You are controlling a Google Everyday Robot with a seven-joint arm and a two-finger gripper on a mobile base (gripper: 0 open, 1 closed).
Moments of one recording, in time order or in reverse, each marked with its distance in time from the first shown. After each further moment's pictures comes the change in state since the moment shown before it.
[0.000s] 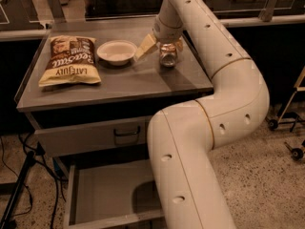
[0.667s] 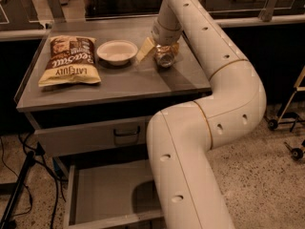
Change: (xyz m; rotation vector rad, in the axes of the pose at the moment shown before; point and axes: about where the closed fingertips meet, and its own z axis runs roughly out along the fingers) arm -0.002 0.000 0.012 -0.004 0.002 -0.001
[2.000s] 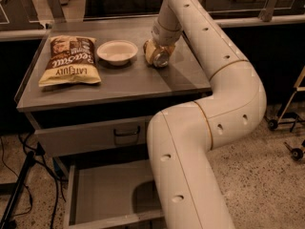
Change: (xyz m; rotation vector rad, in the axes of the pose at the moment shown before) arm -0.004 -0.001 0.003 -0.003 -0.014 0.002
